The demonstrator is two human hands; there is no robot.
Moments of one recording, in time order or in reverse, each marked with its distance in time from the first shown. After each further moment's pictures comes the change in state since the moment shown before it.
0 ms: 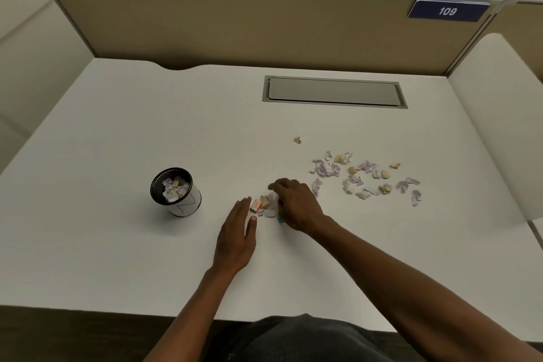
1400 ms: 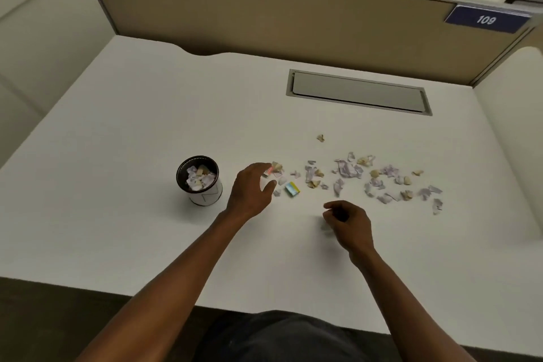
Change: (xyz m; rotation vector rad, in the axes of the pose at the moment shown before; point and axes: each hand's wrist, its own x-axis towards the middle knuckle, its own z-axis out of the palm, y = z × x) left_hand 0.080 0.015 -0.052 0.020 -0.005 0.061; right_hand -0.069 -0.005 -0.005 0.795 0.284 0.711
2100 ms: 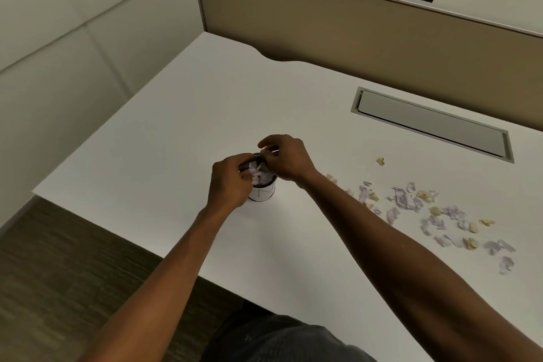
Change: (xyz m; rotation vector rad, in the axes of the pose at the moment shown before) left_hand -0.048 -0.024 -0.139 -0.045 0.335 -0.326; right_hand 0.016 -0.204 0.182 -0.367 -0.450 -0.617
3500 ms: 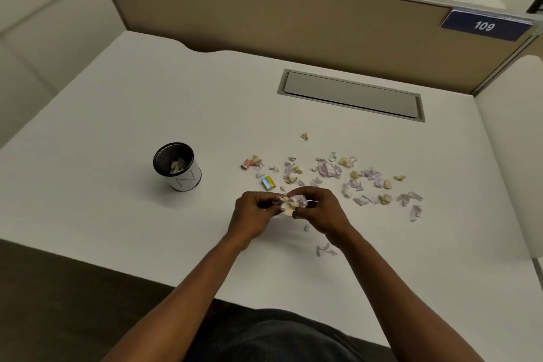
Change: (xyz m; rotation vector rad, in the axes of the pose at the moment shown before) left_hand -0.113 0.076 0.180 -0.278 -0.384 -0.103; right_hand -0.189 0.204 -0.099 0.459 0.072 0.308
